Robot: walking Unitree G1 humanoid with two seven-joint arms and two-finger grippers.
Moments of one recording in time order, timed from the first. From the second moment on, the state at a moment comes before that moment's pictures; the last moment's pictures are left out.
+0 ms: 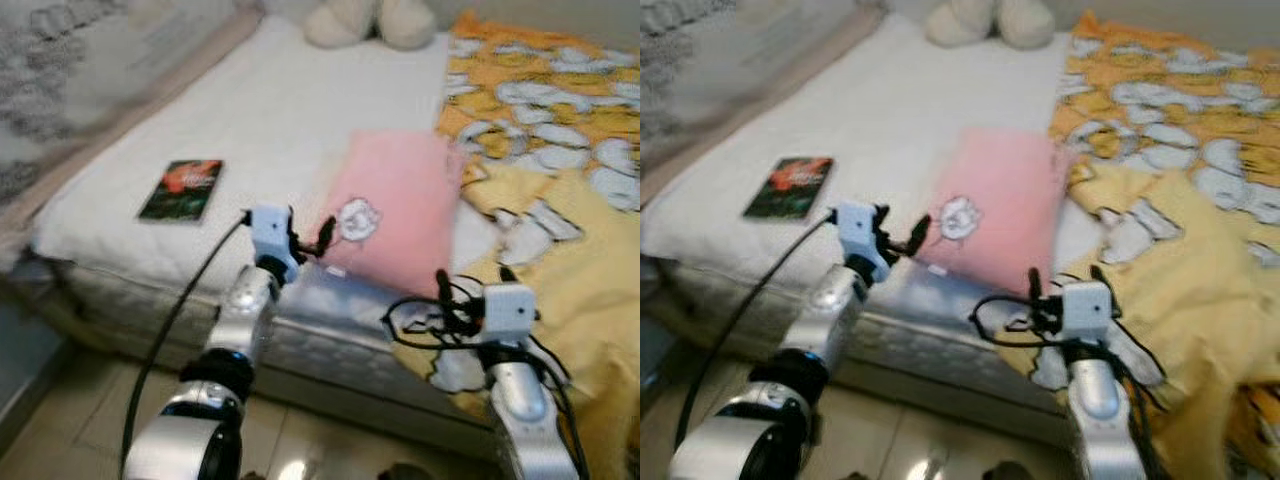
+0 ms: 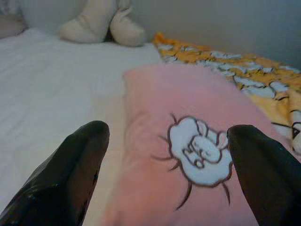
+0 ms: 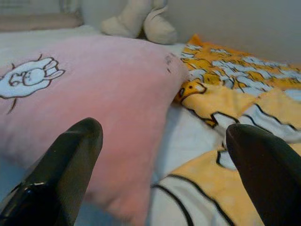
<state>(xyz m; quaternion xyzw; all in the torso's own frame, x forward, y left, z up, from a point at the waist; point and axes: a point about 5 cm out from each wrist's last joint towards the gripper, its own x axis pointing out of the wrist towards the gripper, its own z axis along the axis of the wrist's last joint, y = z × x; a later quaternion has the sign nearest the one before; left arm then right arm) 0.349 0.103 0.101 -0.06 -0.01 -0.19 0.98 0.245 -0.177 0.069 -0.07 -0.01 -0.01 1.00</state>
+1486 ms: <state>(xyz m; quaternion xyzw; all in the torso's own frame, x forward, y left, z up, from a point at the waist) 0.266 0.137 0.098 -0.06 0.01 -0.18 0.98 0.188 -0.189 0.077 -0.06 0.01 0.00 1.00</state>
